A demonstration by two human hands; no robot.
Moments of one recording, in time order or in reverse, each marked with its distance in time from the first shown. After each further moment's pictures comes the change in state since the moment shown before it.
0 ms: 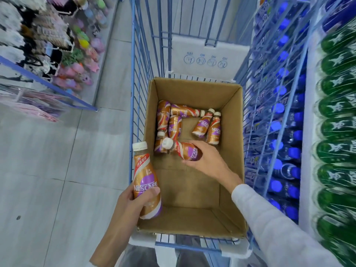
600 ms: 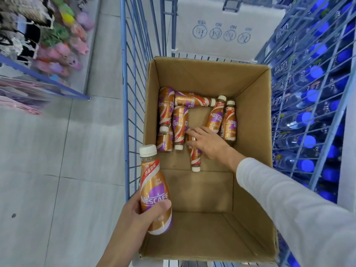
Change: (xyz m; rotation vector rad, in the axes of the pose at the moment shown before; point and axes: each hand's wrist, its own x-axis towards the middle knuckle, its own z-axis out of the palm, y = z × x) left_hand 0.063 -0.022 -0.002 0.075 -0.063 -0.094; right_hand 0.122 0.070 0.035 -1.105 -0.356 -0.402
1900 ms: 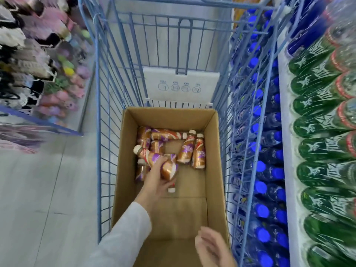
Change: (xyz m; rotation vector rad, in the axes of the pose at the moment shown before) left_hand 0.075 0.097 0.132 -0.472 -0.158 -0.011; right_hand -0.252 -0.137 -0.034 1.657 0.421 1.085
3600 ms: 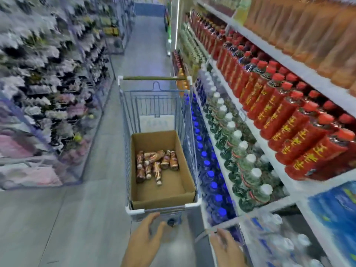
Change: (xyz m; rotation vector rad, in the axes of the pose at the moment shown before) left_hand -0.391 -0.221 -0.205 1.094 -0.080 0.823; right_hand -0.324 0.190 -0.038 0.167 0.348 -0.186
